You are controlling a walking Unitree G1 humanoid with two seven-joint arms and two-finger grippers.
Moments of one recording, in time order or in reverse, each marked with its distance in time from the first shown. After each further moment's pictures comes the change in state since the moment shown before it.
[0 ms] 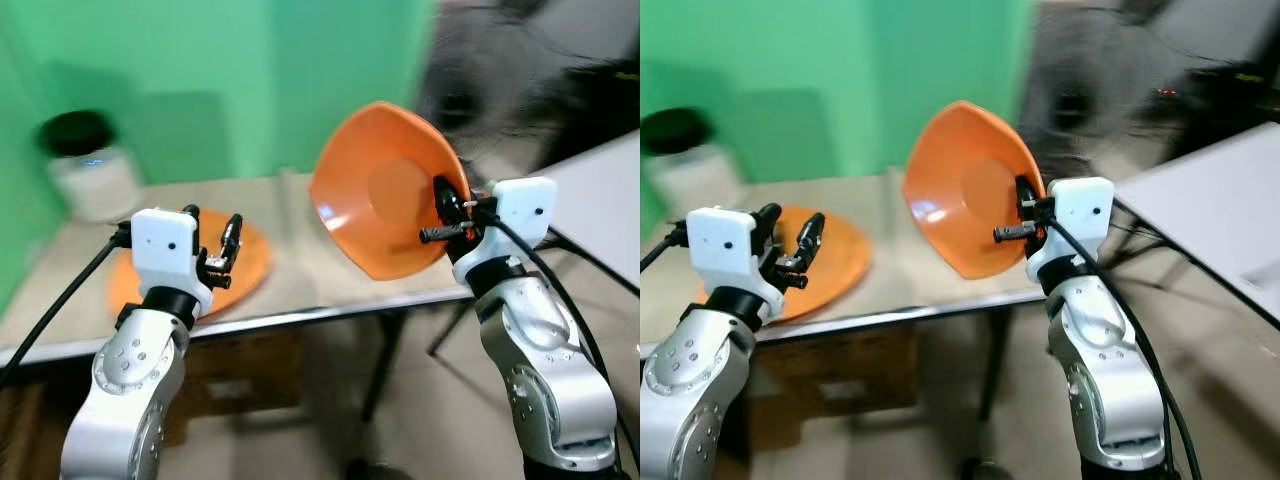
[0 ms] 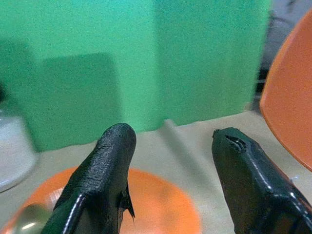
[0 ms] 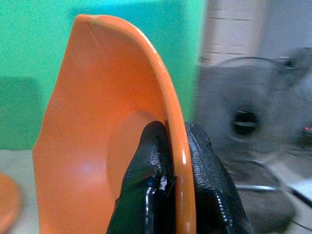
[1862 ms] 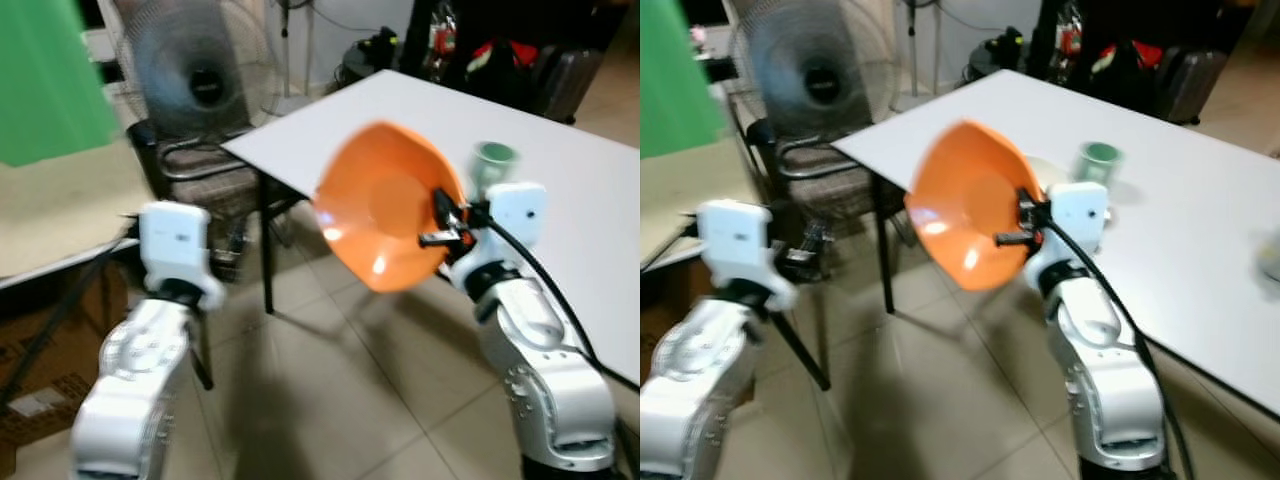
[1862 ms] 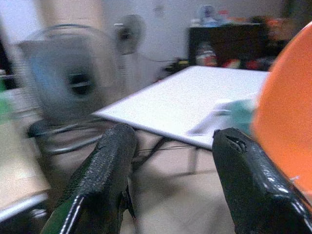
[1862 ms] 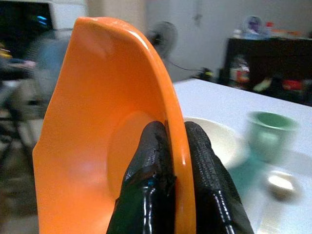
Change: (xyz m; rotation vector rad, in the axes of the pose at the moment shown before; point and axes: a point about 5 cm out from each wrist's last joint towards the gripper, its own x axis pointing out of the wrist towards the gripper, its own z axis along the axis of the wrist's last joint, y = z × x) left arm 0.009 -0.013 0.000 -0.008 0.017 -0.064; right arm -0.001 -0.006 -0.009 0.019 0.093 -0.036
